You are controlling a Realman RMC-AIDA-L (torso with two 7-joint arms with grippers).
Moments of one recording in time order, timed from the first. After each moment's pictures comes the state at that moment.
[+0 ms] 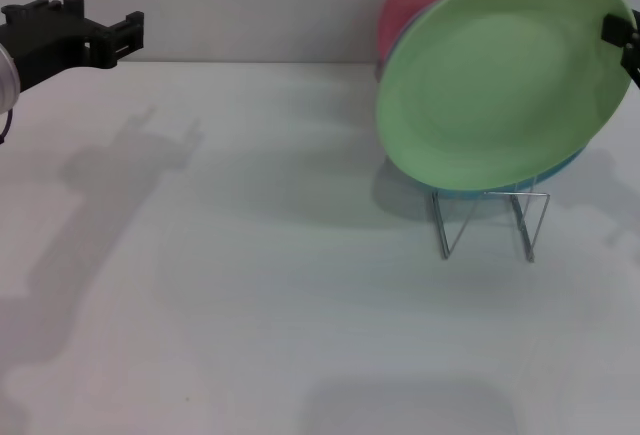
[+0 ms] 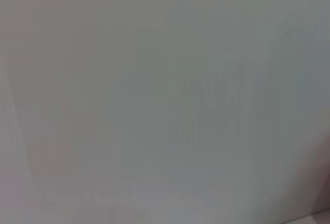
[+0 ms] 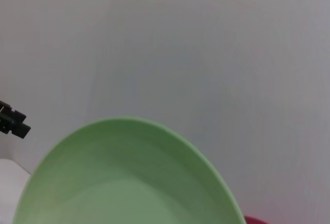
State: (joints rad) left arm -0.18 -2.06 -1.62 -1.62 2.47 -0.60 0.49; right arm 0.09 2.08 2.10 1.33 -1.45 1.15 -1.87
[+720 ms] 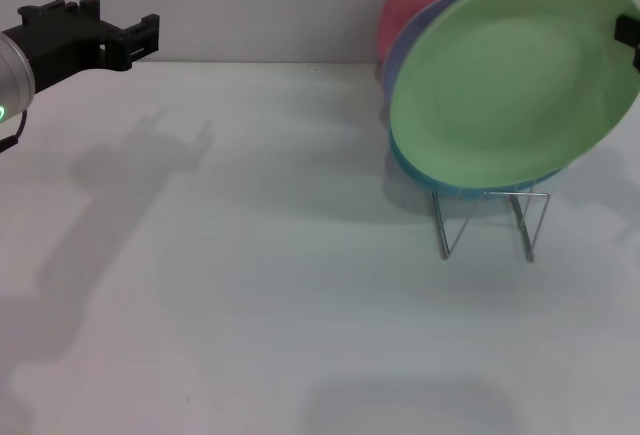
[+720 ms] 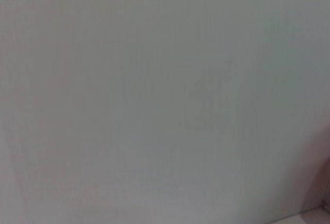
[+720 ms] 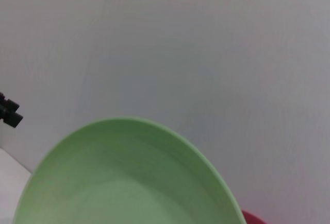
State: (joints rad) left arm -0.19 -2.07 -1.60 -1.62 2.47 -0.60 0.48; right arm 0.09 2.08 2.12 1.31 -1.46 1.16 -1.92
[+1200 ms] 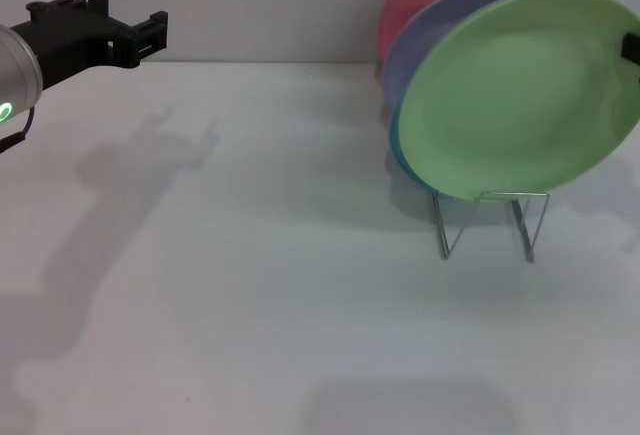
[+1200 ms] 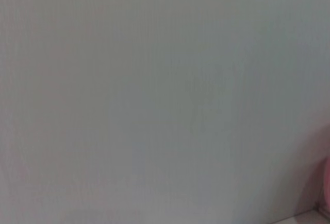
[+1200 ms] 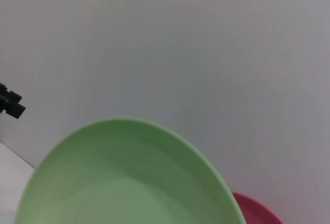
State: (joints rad) left arm -0.20 -2.07 -1.59 -1.62 2.47 -0.60 0.48; right arm 0.08 2.08 2.14 1.28 -1.46 1.17 -1.92
